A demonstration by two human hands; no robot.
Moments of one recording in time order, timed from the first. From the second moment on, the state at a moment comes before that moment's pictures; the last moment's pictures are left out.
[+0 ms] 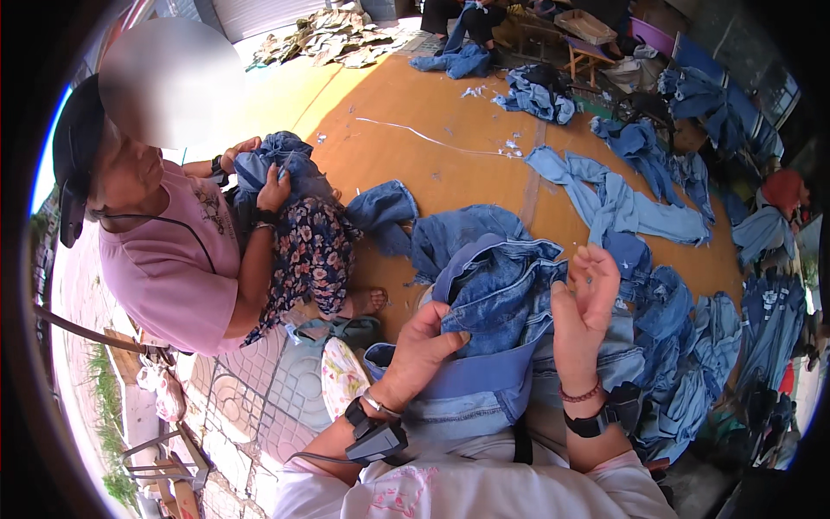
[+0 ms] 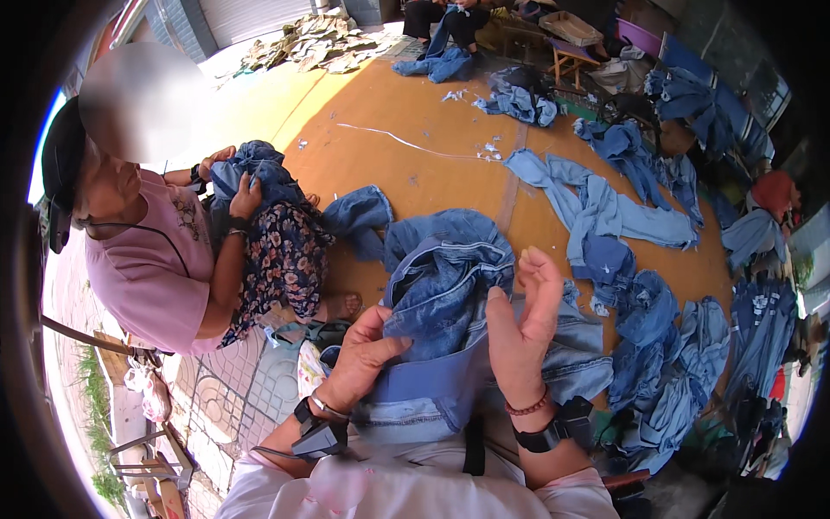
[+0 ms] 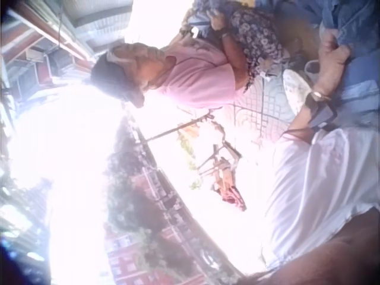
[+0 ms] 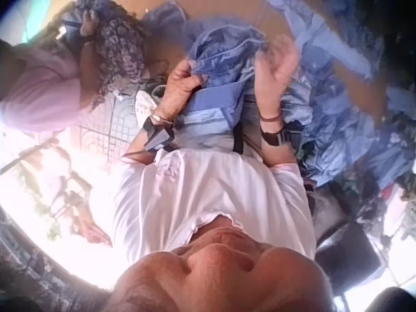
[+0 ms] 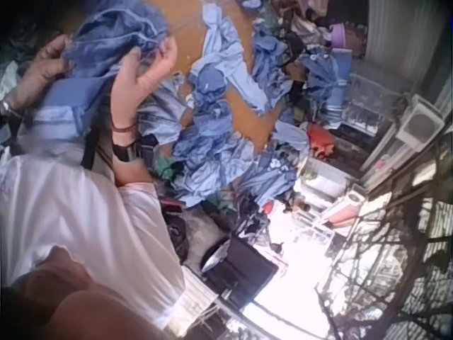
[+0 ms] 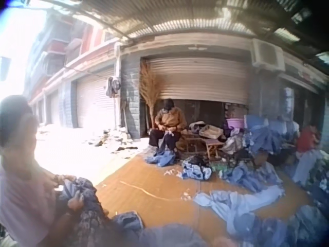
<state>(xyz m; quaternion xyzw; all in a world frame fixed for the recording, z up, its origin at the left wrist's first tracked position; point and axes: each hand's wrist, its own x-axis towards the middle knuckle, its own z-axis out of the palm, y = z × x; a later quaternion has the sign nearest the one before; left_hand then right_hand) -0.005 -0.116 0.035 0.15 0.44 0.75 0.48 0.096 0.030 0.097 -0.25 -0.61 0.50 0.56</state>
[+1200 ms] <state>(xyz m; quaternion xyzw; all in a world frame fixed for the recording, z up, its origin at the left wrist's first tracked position) 0.028 -0.007 0.033 0.70 0.68 0.21 0.10 0.426 0.133 -0.112 -0.76 -0.60 0.22 0.09</state>
